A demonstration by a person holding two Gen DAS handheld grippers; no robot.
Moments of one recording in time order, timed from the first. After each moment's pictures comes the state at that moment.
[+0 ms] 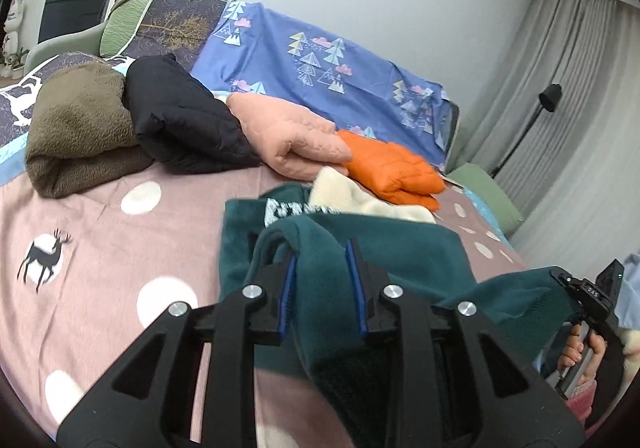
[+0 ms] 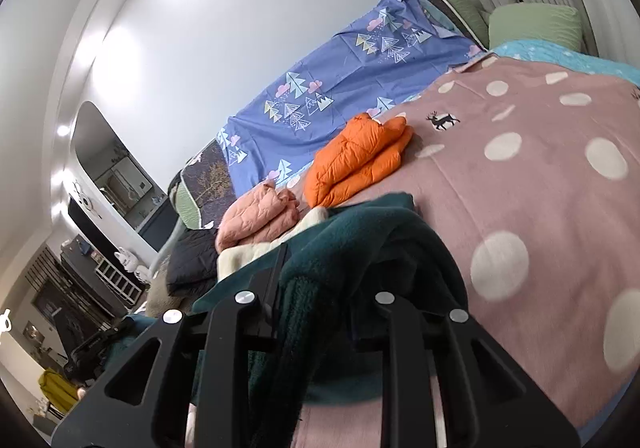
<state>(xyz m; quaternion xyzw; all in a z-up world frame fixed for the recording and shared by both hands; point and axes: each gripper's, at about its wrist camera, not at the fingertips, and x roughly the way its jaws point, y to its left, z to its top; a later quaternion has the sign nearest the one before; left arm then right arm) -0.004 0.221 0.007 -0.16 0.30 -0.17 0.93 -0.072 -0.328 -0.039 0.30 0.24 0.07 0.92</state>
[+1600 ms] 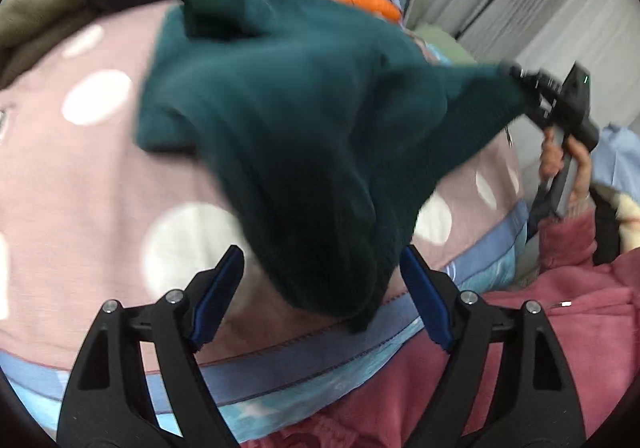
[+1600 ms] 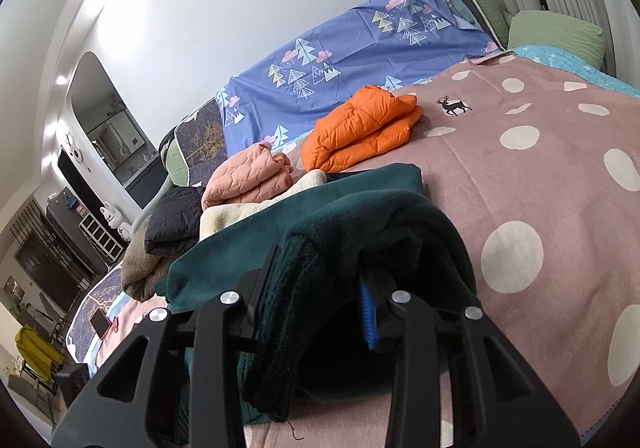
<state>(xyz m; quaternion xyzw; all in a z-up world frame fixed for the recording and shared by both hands) -0.105 0.174 -0.119 -0.07 0.48 -0.29 0.82 -0.065 -0.299 -0.053 0.23 0.28 0.09 0.93</state>
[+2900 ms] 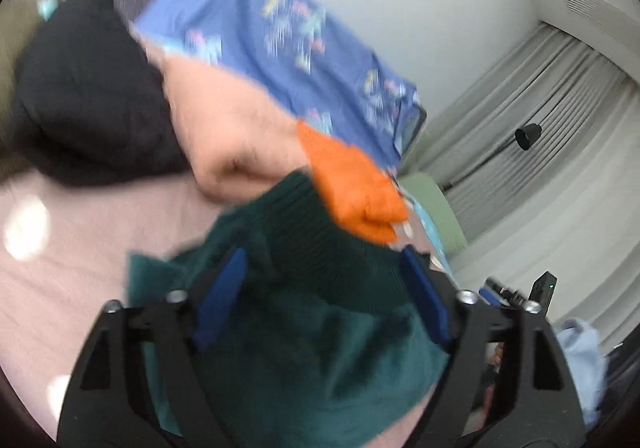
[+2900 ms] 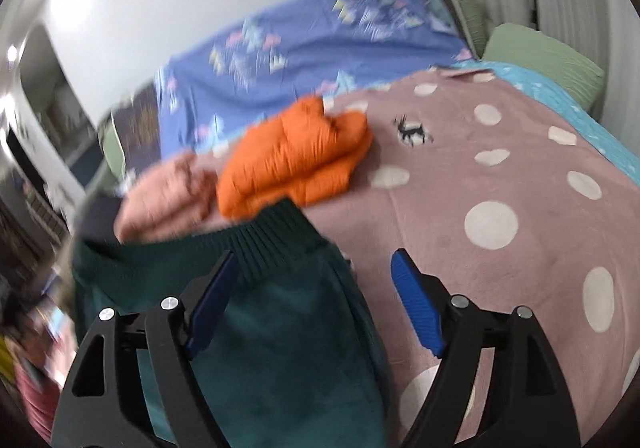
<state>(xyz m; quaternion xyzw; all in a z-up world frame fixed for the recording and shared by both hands) 0.149 0.220 -0.010 -0.26 0.33 -0.27 0.87 0.076 -0.361 -0.032 0.16 0.36 0.01 0.92</state>
